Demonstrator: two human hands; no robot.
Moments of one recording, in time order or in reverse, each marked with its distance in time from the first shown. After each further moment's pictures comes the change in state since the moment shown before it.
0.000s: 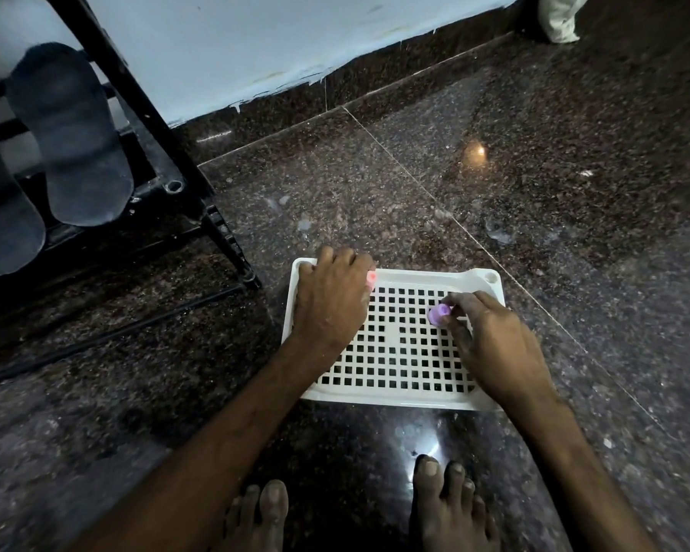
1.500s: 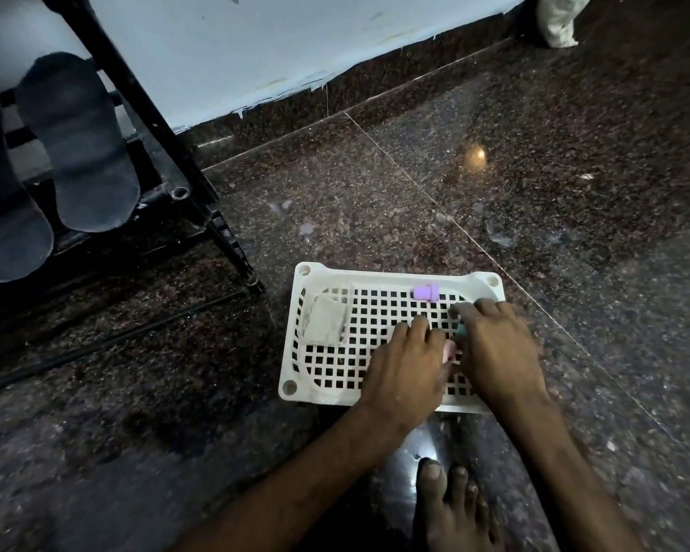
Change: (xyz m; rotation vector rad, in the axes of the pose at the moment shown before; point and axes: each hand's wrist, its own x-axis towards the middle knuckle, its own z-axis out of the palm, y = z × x) left_hand -0.059 0.076 0.020 -0.242 -0.161 0.175; right_hand 0.000 -0.005 0.004 -0.247 -0.082 0.039
